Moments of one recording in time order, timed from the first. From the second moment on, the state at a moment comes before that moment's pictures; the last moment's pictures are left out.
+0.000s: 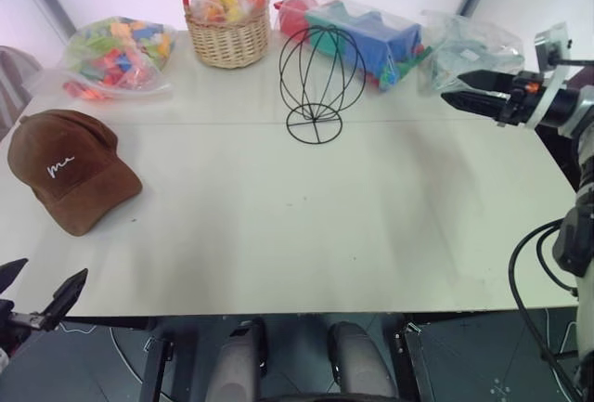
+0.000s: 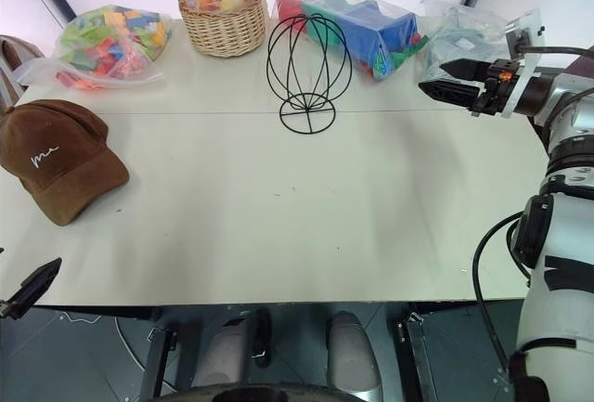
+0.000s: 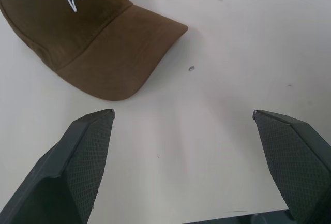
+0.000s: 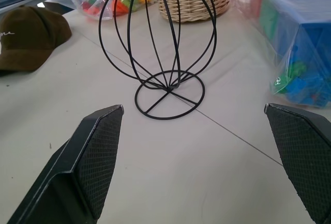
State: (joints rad) left arm 0.75 0.54 1.00 -0.72 -0.71 0.61 -0.59; right arm -1.19 -0.85 -0.16 1.14 0.19 0.25 1.41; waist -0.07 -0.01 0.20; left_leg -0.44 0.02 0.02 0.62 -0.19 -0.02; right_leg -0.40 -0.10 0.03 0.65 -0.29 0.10
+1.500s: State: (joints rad) left arm 0.78 0.66 0.97 -0.49 -0.22 0.25 -0.58; right arm -1.08 -0.80 -0.14 0.57 0.38 0.63 1.58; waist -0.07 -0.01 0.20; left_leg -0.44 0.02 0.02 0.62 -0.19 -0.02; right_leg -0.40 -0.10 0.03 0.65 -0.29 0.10
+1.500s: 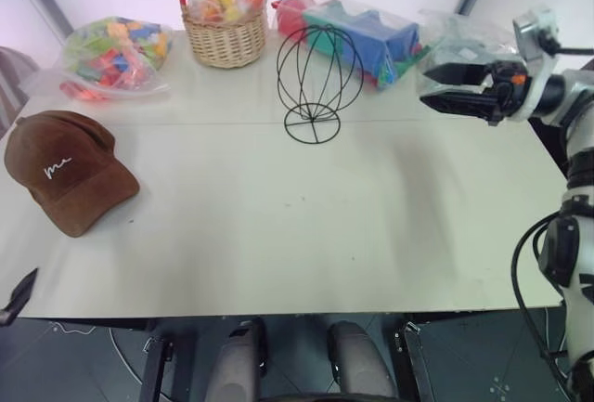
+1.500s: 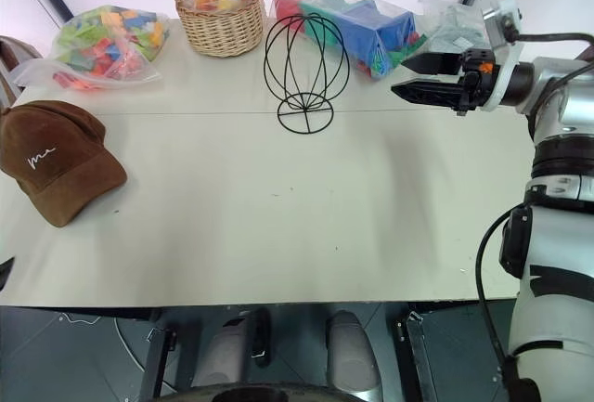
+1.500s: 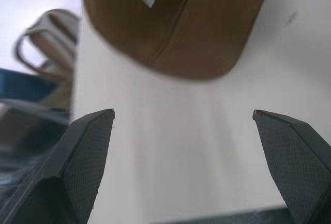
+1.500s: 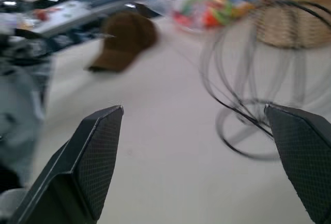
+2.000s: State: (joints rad) left arm 0.63 0.80 0.80 0.03 0.34 -0.57 -0.32; right arm -0.90 -0.81 -0.13 0.14 0.62 0.89 1.48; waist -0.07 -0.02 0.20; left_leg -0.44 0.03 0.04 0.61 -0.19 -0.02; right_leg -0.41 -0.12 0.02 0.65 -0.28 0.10
